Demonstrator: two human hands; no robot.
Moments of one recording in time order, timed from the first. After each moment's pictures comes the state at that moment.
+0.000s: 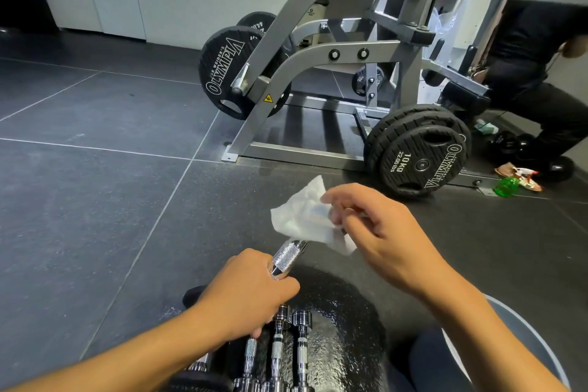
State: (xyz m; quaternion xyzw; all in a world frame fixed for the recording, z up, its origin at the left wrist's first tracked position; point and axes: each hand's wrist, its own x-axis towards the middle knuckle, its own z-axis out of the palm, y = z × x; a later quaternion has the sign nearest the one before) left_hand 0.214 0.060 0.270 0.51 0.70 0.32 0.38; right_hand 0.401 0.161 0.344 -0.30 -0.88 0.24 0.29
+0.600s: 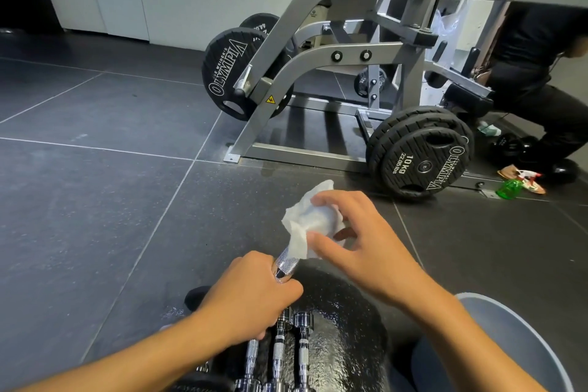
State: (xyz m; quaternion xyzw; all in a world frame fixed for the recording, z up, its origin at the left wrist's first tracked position) left_hand 0.215 0.056 0.275 0.51 0.72 0.29 0.37; right_hand 0.387 0.151 0.326 -0.35 -0.86 0.27 0.26
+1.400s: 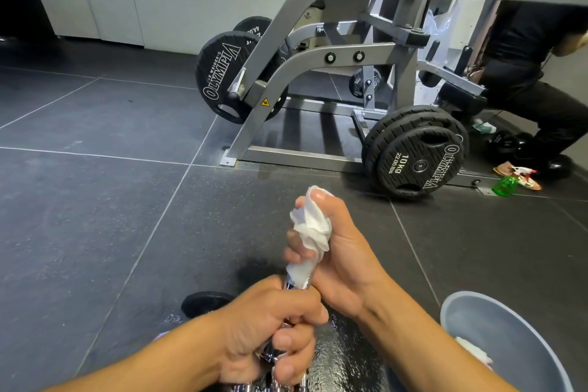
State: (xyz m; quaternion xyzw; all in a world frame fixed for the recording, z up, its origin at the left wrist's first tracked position) left_hand 0.241 0.043 0.296 0.34 0.40 0.39 0.76; right_hand 0.340 0.128 0.333 -0.21 -0.33 0.85 0.34
